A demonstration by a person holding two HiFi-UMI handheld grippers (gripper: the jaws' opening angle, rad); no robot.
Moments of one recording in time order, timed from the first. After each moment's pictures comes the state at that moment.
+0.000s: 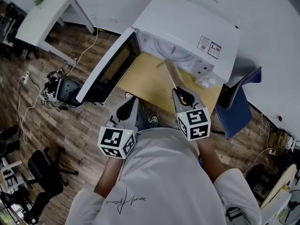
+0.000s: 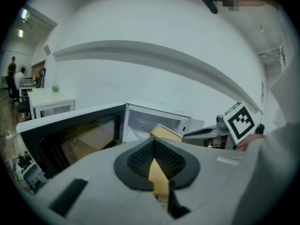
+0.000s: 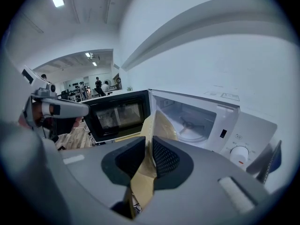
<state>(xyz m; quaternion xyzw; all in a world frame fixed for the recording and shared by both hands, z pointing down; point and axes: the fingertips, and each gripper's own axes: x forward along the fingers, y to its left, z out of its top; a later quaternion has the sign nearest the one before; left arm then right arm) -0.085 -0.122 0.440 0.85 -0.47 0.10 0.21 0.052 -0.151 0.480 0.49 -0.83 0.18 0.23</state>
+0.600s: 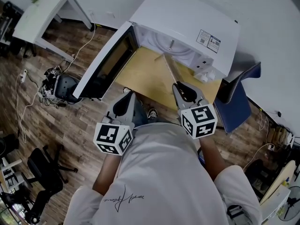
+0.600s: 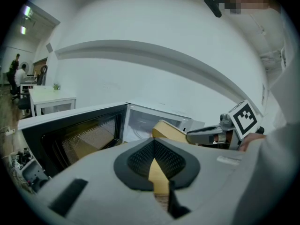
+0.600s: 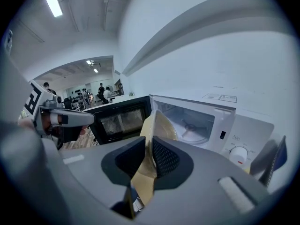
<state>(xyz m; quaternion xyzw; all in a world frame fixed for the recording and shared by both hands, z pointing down) -0.090 -0.121 0.438 0.85 -0.47 0.09 0.22 0.053 -0.145 0.460 0.48 -0.84 0.19 0.19</state>
